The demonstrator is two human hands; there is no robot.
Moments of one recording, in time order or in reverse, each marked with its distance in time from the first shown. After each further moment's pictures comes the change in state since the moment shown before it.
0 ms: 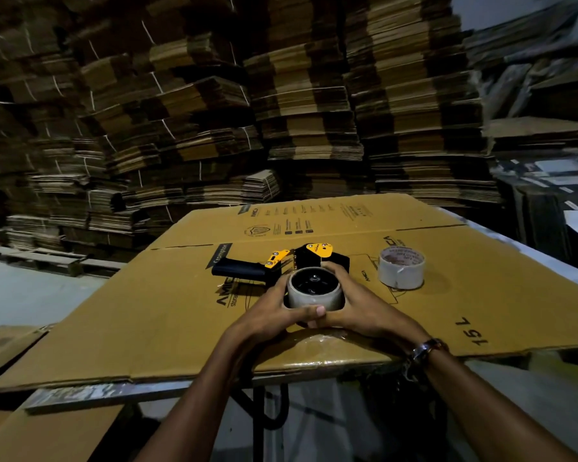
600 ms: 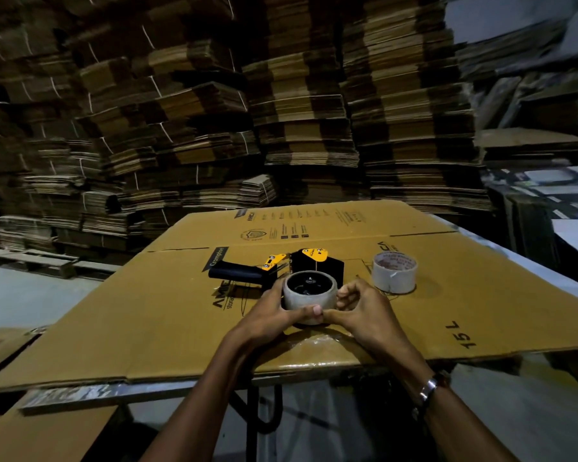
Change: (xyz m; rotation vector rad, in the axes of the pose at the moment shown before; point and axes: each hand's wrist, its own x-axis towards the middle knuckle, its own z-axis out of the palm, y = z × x) left_hand -0.001 0.003 0.008 -0.064 0.061 -0.004; right_hand -0.026 -0.010 0.013 0.022 0.445 0.178
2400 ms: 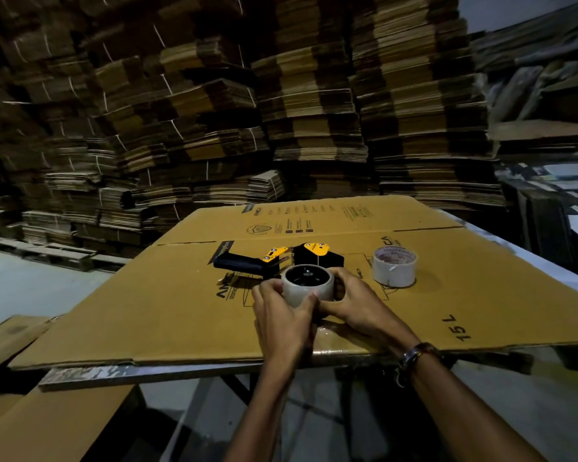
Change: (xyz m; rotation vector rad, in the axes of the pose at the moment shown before) left_hand -0.025 0.016 0.061 0.057 0.718 -0.054; right_hand 0.018 0.008 -0.002 0.145 -0.301 -0.057
